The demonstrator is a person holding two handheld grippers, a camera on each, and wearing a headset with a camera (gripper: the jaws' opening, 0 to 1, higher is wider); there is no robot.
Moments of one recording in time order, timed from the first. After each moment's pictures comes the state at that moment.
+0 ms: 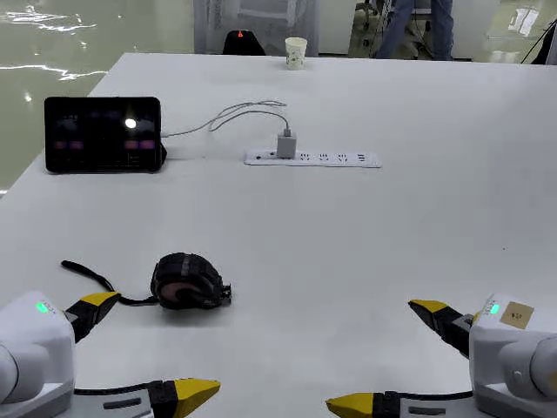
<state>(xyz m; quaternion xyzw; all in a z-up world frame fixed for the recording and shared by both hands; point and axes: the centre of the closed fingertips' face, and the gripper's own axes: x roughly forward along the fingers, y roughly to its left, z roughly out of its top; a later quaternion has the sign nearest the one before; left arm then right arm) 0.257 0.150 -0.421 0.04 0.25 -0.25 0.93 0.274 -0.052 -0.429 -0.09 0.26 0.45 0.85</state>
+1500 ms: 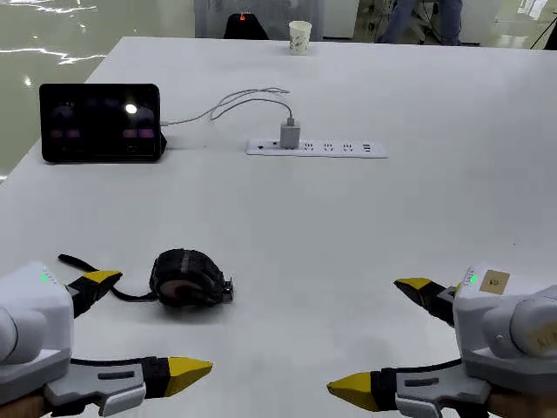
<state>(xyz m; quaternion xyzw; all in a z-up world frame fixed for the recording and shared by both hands) 0.285 0.162 -0.427 0.05 0.26 -0.28 0.92 0.302 -0.038 -0.441 -0.13 0.27 0.50 0.81</state>
